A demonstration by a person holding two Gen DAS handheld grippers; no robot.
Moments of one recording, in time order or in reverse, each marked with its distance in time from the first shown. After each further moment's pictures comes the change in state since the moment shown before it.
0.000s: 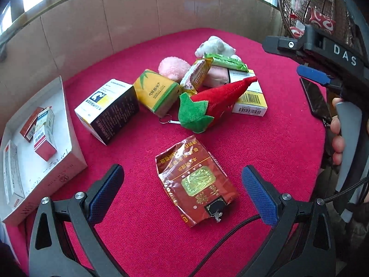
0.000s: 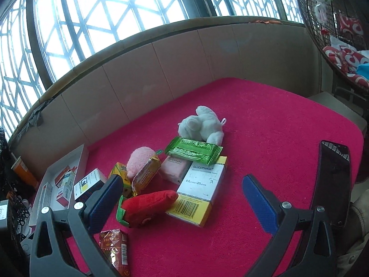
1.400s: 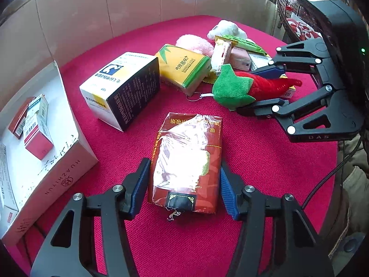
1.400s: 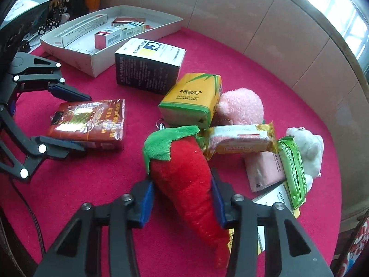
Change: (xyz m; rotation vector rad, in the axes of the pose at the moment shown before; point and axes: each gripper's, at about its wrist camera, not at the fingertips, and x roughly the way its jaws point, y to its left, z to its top) left arm 0.027 0.060 -0.019 0.022 0.025 -0.071; right arm 0.080 0.107 -0.068 -1.025 0.384 0.212
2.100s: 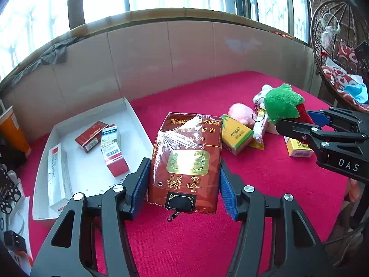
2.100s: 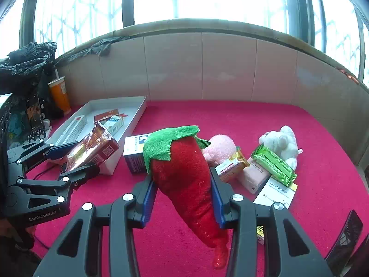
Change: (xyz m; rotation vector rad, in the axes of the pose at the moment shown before) left arm -0.078 0.020 0.006 -0.153 -0.303 0.290; right arm -0.085 0.004 0.009 0.500 -0.358 -0.075
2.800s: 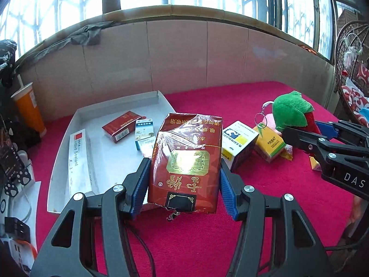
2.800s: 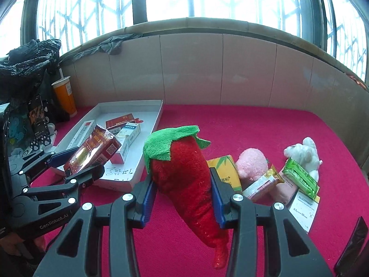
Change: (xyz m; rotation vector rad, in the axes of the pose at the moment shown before) left arm -0.001 0.054 -0.004 -0.129 0.015 0.080; right arm 0.027 0.051 0.026 -0.014 0.028 0.032
